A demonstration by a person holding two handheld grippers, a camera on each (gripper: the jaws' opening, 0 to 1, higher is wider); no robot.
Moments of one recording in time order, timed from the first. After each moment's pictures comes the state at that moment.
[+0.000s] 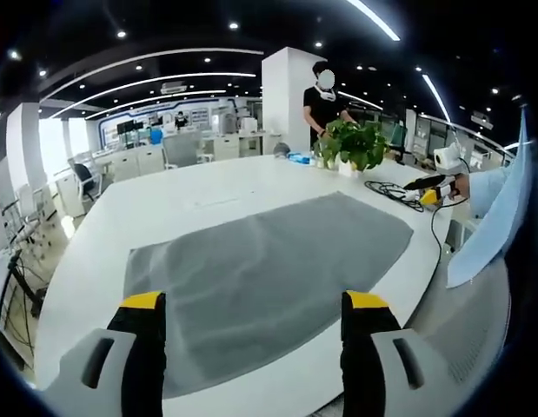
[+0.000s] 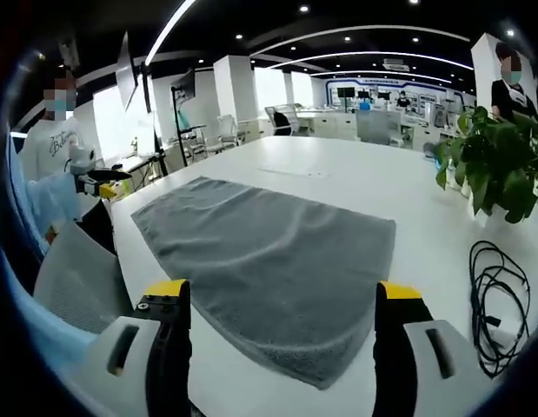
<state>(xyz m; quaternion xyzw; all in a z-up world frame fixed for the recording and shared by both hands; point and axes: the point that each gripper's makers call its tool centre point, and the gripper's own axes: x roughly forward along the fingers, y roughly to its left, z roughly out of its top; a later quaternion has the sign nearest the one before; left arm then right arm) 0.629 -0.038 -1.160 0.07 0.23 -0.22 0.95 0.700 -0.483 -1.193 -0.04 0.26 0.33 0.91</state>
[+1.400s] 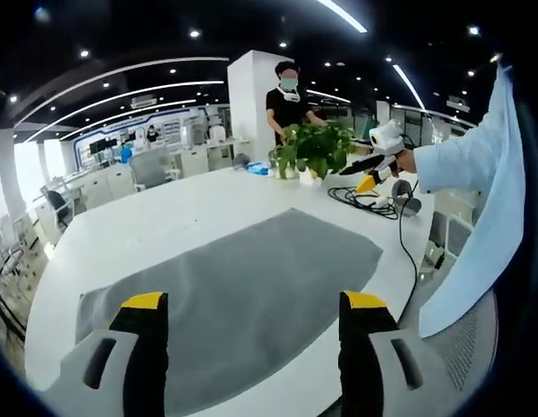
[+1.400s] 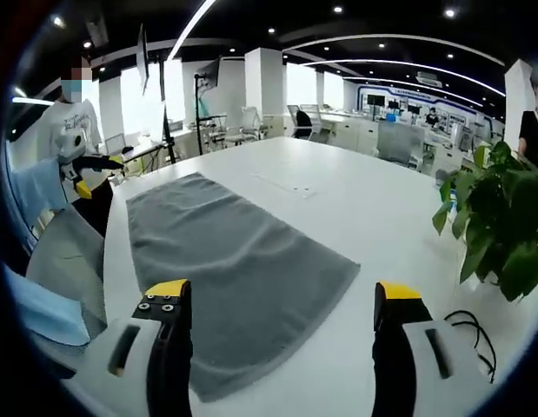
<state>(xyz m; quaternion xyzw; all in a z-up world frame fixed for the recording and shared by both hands) 0.644 -0.195 -1.130 0.10 0.21 -0.28 0.93 0.805 -0.531 -1.165 -0.10 0.24 0.40 0.88</state>
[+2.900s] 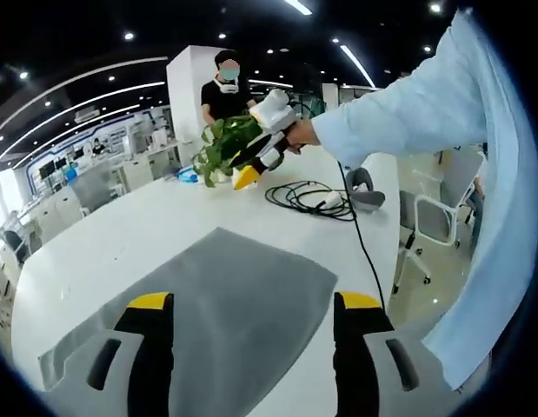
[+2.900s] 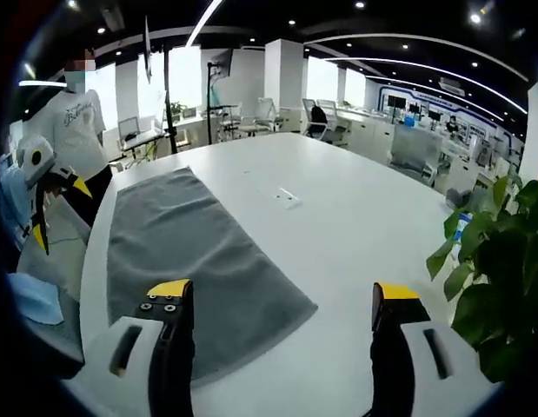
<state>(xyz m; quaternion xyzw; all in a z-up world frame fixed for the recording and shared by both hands) 0.674 -0.369 -1.137 0.16 0.21 -0.39 0.88 0.898 -0.525 -1.150 -0.15 0.24 0.44 0.85</state>
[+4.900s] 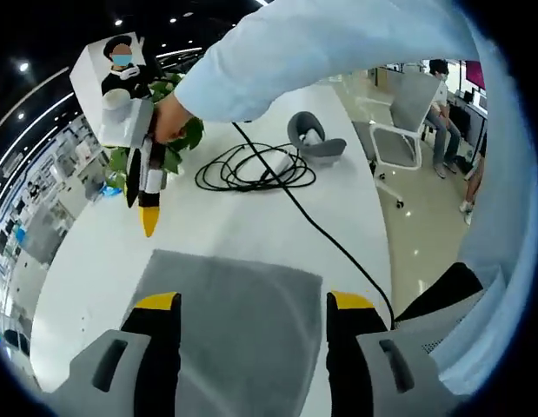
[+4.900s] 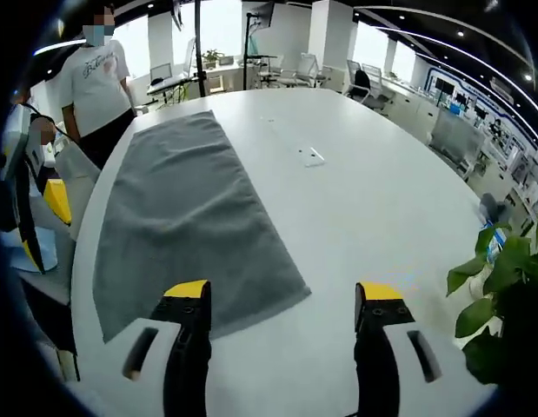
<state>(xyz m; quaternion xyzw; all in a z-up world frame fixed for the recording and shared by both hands) 0.701 -0.485 -1.178 0.33 0.26 -0.51 0.75 0.934 -0.528 -1.210 -0.26 0.33 0.51 0.76</state>
